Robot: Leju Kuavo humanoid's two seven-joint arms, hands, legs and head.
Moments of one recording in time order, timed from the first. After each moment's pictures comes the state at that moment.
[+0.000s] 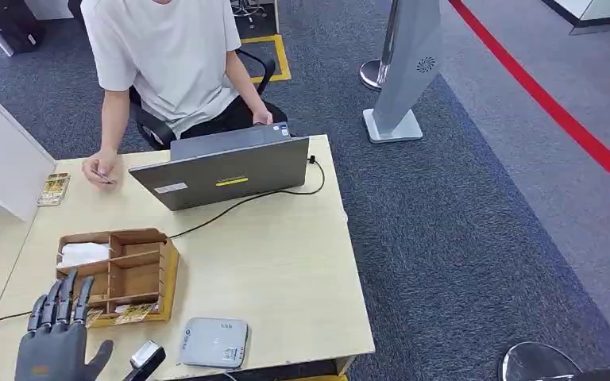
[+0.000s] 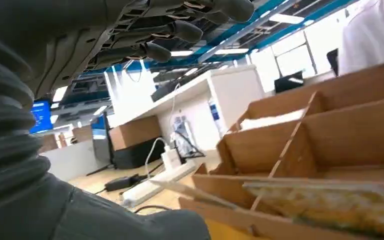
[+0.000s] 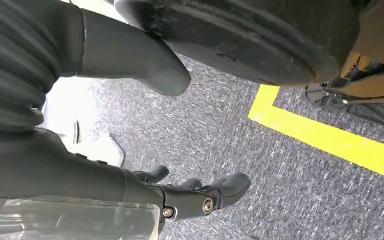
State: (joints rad) left arm 0.33 -0.01 0.00 -1.79 -1.55 0.26 -0.02; right arm -0.13 0.04 1.56 0.01 -1.06 -0.15 -0.08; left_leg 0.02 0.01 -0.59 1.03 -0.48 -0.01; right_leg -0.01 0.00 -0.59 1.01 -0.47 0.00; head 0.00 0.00
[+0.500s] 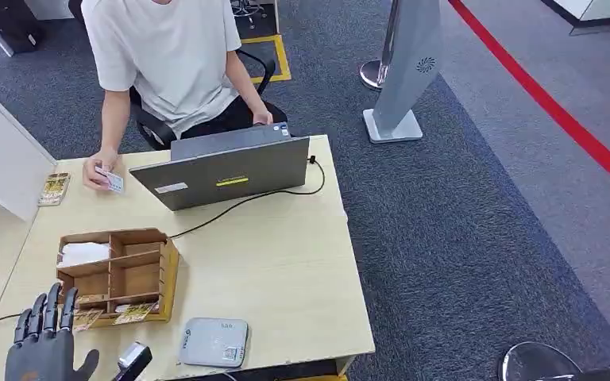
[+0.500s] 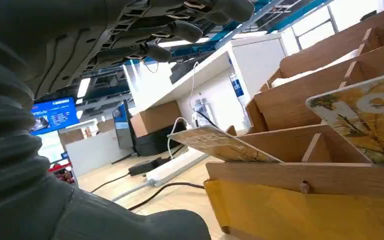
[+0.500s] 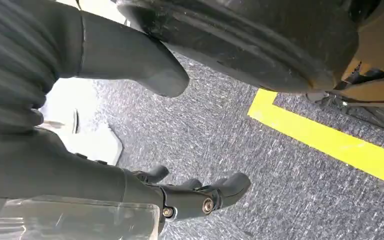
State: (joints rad) left arm 0.30 -0.02 0.07 -1.68 -1.55 0.30 0.02; right arm -0.13 0.04 1.56 0.01 -1.02 -0.13 -0.09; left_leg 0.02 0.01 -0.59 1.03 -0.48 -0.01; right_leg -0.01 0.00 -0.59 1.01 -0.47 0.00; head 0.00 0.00
